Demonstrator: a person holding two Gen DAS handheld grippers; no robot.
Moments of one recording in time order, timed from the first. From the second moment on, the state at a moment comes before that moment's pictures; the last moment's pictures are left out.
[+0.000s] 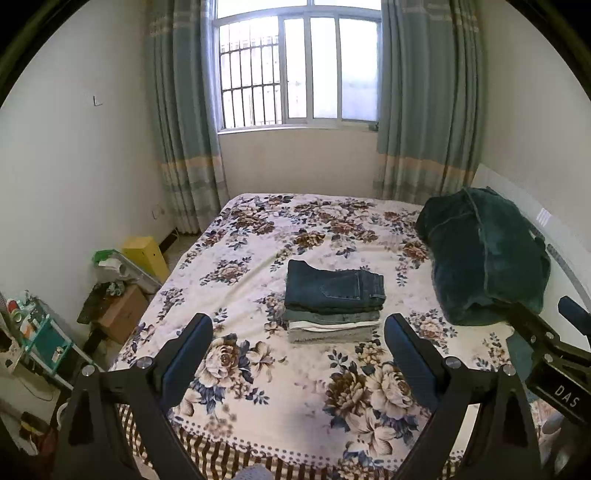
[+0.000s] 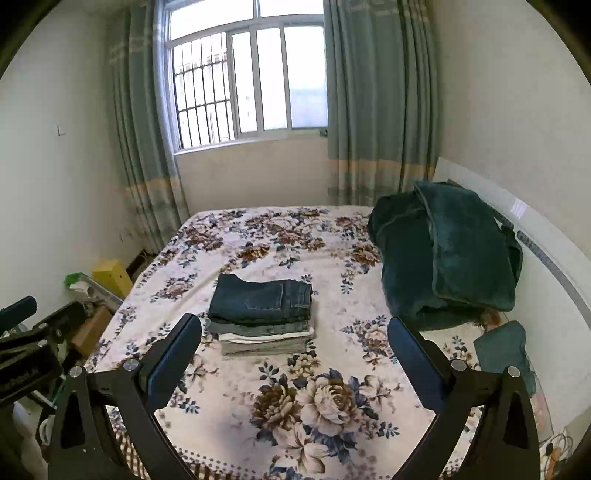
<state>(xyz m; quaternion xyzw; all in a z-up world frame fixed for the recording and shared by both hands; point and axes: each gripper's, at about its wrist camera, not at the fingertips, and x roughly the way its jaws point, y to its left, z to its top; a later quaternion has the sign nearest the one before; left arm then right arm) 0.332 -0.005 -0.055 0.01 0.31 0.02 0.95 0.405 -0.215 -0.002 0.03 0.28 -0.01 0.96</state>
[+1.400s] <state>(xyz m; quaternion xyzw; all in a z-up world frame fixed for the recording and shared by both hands) 0.273 0.013 -0.031 0.02 0.30 0.02 0.95 0.304 -0.199 0.054 0.02 0.27 0.02 0.96</state>
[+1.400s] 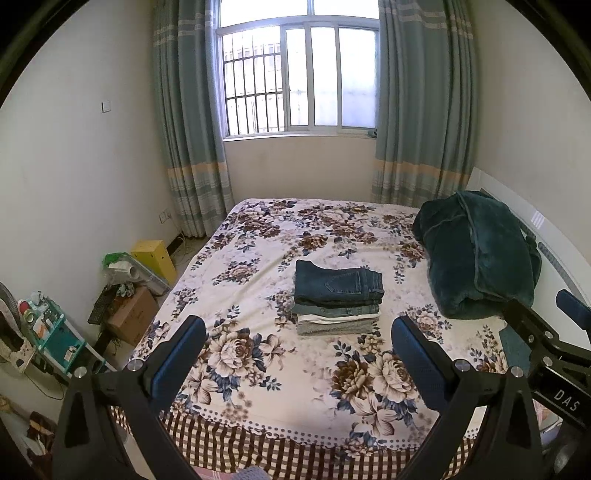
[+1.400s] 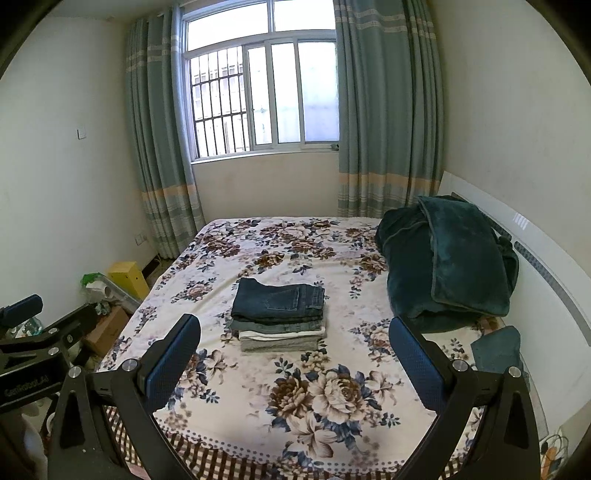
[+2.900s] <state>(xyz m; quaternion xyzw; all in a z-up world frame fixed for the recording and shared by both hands) 0.267 0.015 -0.014 0.01 0.30 0.02 0.95 0.301 -0.187 0.052 0.03 0.27 0.02 0.96</state>
